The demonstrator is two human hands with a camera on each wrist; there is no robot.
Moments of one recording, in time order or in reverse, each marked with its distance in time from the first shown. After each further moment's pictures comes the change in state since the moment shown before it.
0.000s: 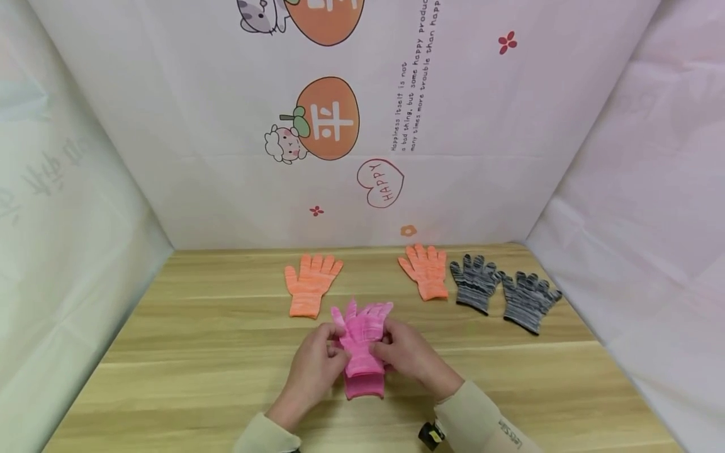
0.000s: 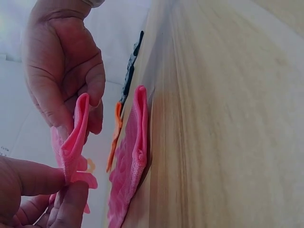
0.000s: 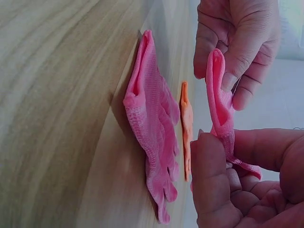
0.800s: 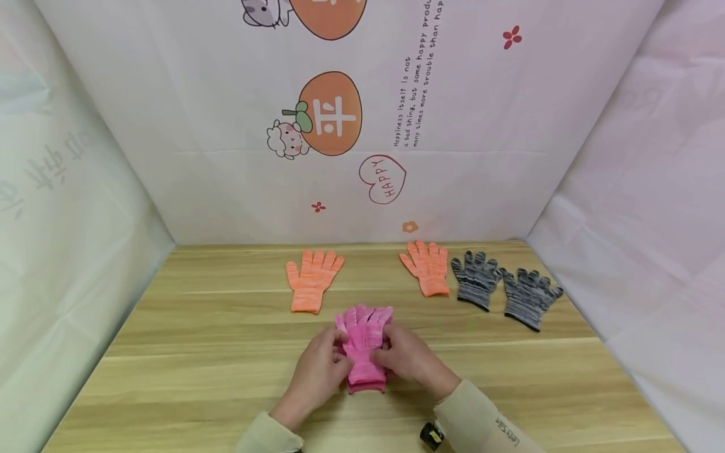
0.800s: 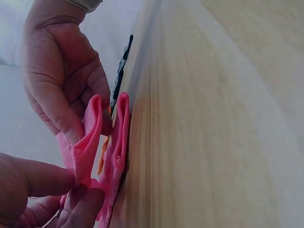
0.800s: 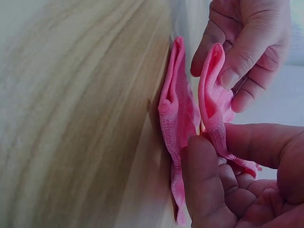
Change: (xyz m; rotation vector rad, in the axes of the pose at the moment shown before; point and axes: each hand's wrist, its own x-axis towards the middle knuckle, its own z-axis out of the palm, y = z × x) left_hand -0.008 -0.008 0.005 0.082 -0.039 0.064; right_hand -0.002 0.005 0.008 -0.085 -0.046 0.016
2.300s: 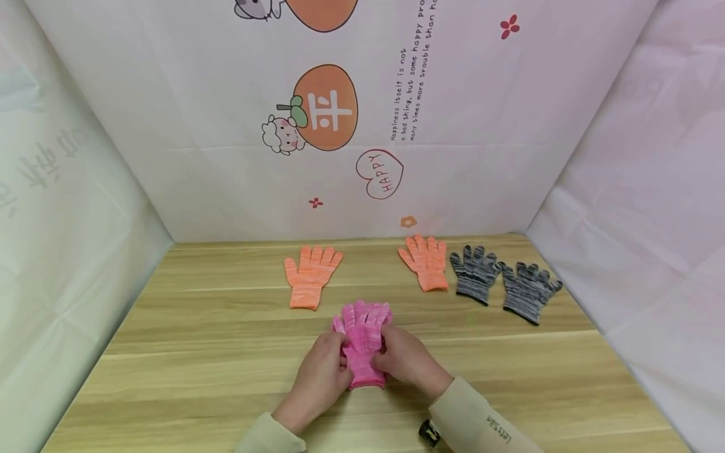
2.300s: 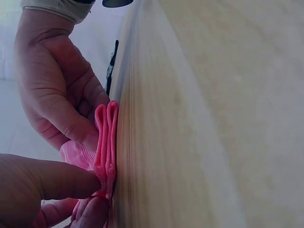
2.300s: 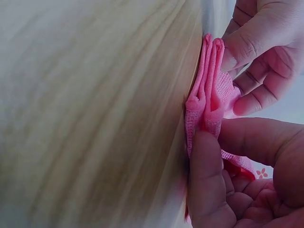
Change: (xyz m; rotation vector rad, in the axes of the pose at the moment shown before) left_hand -0.009 0.004 0.009 0.257 0.018 0.128; right_hand 0.003 0.008 0.008 -0.201 0.016 0.031
